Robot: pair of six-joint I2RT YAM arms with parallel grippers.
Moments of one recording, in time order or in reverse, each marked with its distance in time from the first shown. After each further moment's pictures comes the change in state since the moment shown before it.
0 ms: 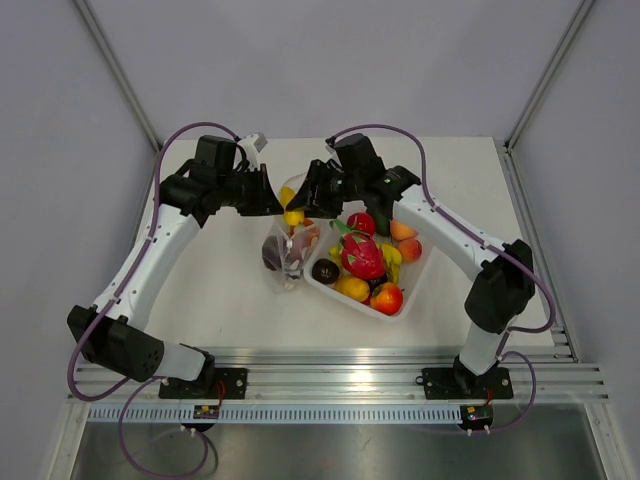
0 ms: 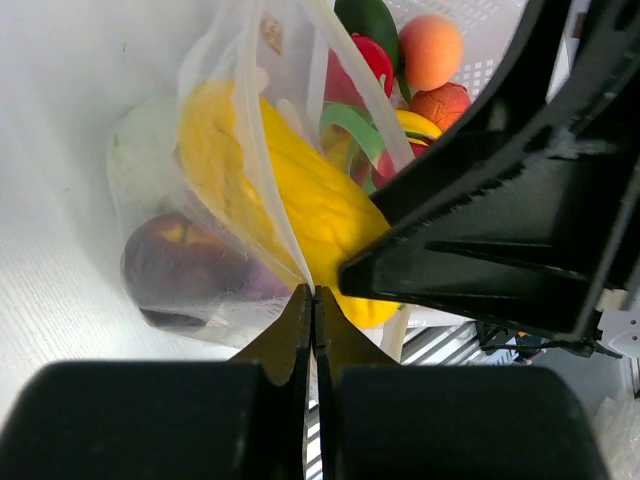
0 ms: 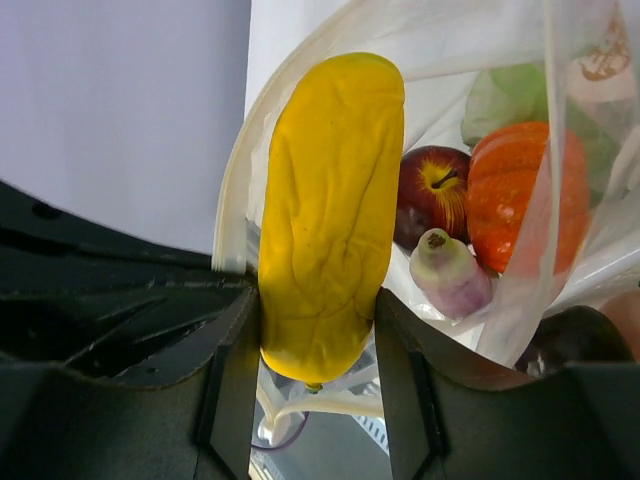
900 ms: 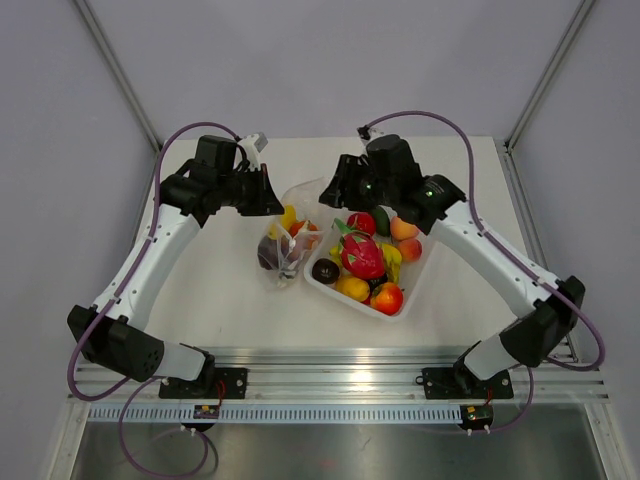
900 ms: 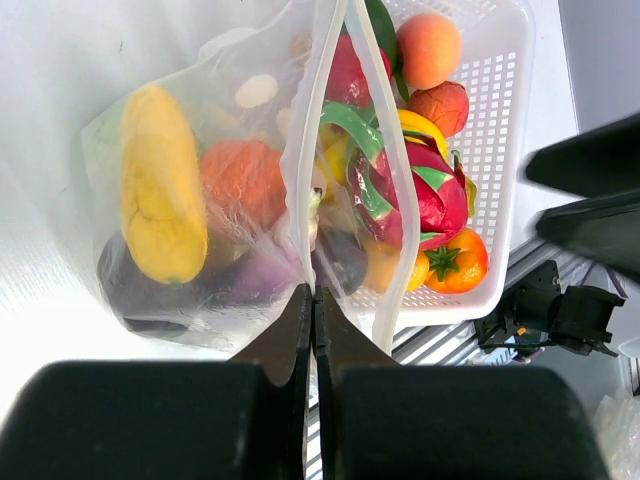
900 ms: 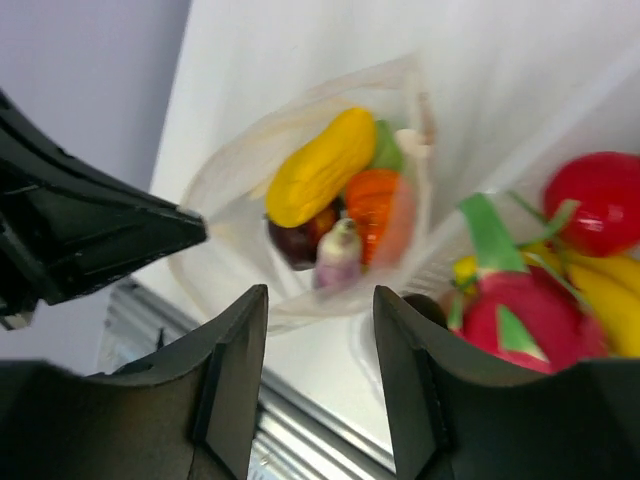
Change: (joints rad) left arm -0.001 0.000 0.000 0.000 0.005 0.000; right arm -0.002 -0.222 -0.080 -0.067 0.261 -0.197
